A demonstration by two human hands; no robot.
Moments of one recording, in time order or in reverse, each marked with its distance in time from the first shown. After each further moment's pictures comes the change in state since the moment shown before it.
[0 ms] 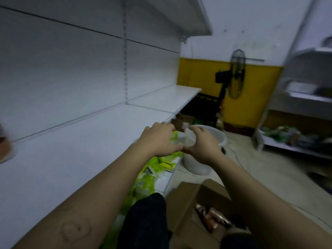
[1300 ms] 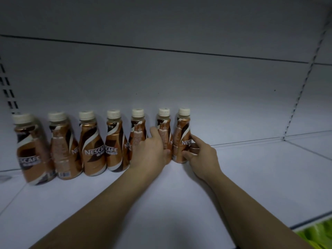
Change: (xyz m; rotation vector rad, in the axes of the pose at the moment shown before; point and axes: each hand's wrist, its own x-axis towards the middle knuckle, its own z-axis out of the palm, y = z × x) left_hand -0.226 -0.208 -0.107 0.243 0.570 -0.967; right_hand 0.005 -0.339 0.139 0.913 -0.394 -0.601
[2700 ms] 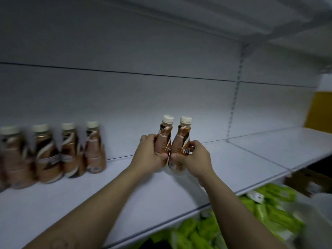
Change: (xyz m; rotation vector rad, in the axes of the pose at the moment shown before) left_hand -0.009 0.108 0.023 -0.494 -0.174 0.031; right_hand -0.042 0.008 -0.130 0.030 0.169 0.168
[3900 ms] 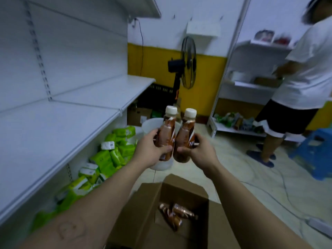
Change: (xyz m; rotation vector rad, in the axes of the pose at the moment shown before) left_hand -0.139 0.197 0.324 -0.698 -0.910 0.348; right_hand -0.216 0.136 -0.294 -0.237 0.762 0.418
